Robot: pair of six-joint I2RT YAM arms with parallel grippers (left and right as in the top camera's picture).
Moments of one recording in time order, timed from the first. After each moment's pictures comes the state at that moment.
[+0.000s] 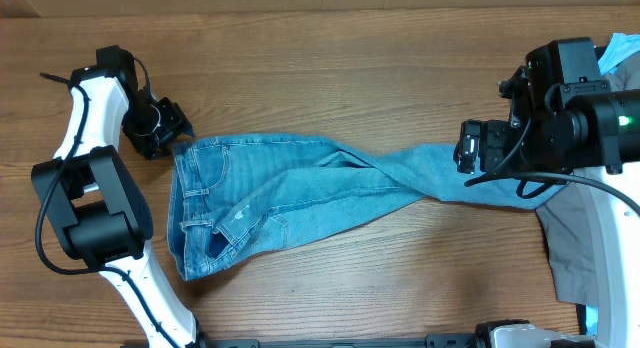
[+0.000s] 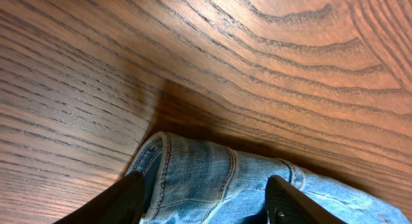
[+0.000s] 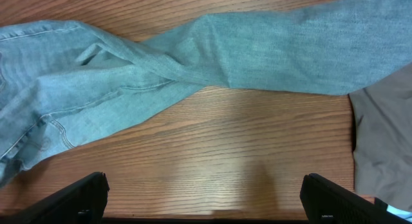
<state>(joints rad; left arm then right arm) 0.26 2.18 1.73 -1.09 0.24 -0.37 0.11 1.45 1.79 -1.64 -0.09 0.22</state>
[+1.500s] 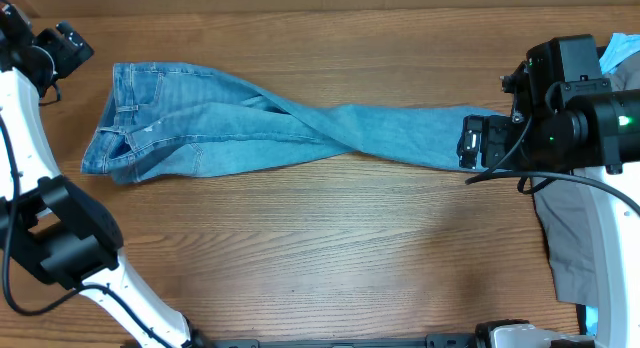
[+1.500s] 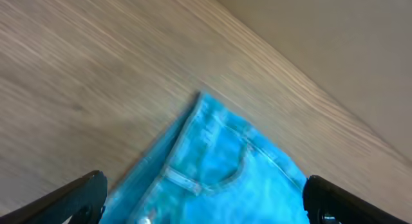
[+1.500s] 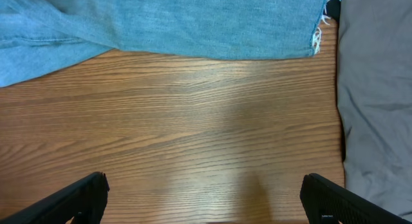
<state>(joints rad) 0.48 2.13 2.08 -0.86 0.22 -0.28 0.11 1.45 1.79 -1.60 -0.05 0.22</state>
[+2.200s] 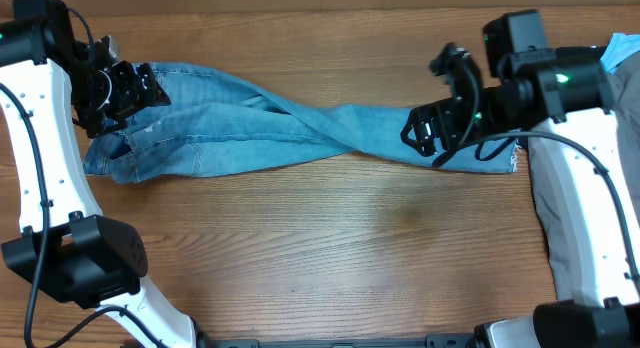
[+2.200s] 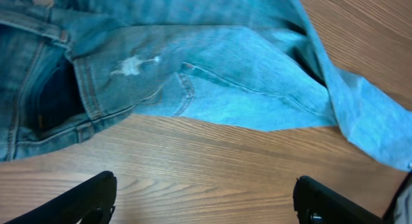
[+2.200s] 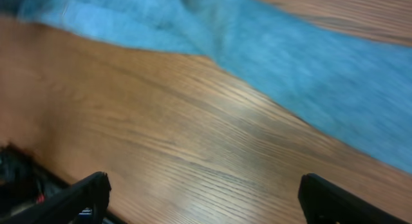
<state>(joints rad) 0.30 1.96 2.12 -1.57 0.32 -0.10 0.18 1.63 1.79 -1.43 -0.37 -0.15</state>
